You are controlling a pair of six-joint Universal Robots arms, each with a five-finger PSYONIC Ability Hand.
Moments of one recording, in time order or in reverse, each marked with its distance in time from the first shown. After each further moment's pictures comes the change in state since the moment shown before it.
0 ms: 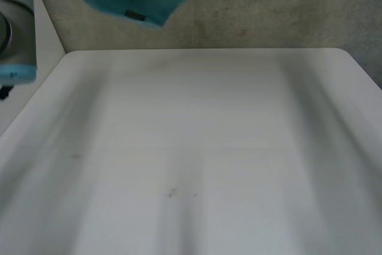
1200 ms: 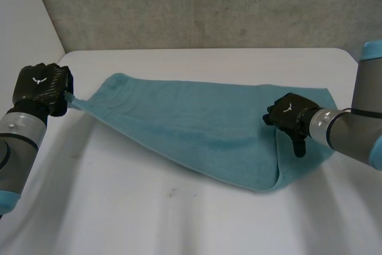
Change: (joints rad) left arm 0.159 0.169 -0.771 -0.020 0.168 0.059; right arm 0.059 0.388 0.075 0.820 -0.327 -0.560; left_hand 0.005 0.001 0.000 0.000 0.002; right_hand -0.679 -0.831 -0.835 -0.843 -0.791
